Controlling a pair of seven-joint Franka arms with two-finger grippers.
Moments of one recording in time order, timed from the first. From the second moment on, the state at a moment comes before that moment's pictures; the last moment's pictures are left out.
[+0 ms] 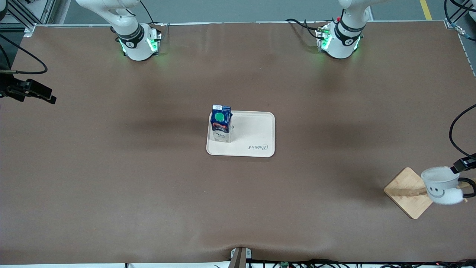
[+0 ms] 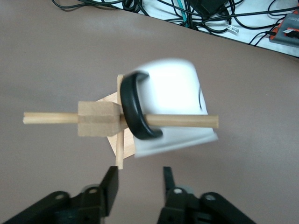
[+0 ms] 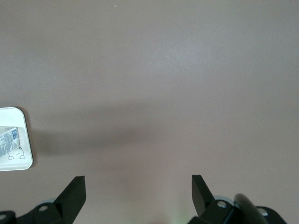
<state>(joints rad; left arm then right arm) 0.28 0.41 -0.09 -1.40 0.03 2.00 -0.06 0.01 0.00 -0.08 -1.59 0.01 1.52 0.03</state>
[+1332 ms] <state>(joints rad) 0.27 0.27 -0.20 -1.42 0.03 1.74 -0.06 0.21 0.07 -0.06 -1.58 0.15 1.47 0.35</state>
